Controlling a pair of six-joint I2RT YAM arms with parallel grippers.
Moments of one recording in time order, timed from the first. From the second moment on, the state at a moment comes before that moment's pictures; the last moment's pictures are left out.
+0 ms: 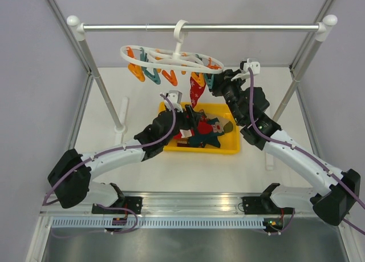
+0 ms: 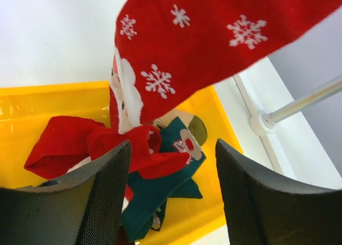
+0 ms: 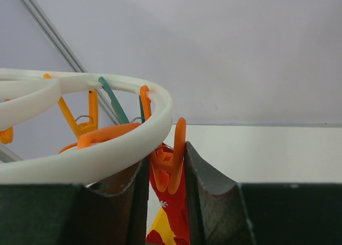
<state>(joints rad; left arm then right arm) -0.88 1.36 0.82 0.36 -0.32 -0.50 0.71 1.20 1.10 0.31 0.36 0.33</state>
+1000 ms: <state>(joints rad) -0.88 1.59 1.00 0.49 -0.51 -0.30 0.72 1.18 1.12 0.27 0.34 0.33</state>
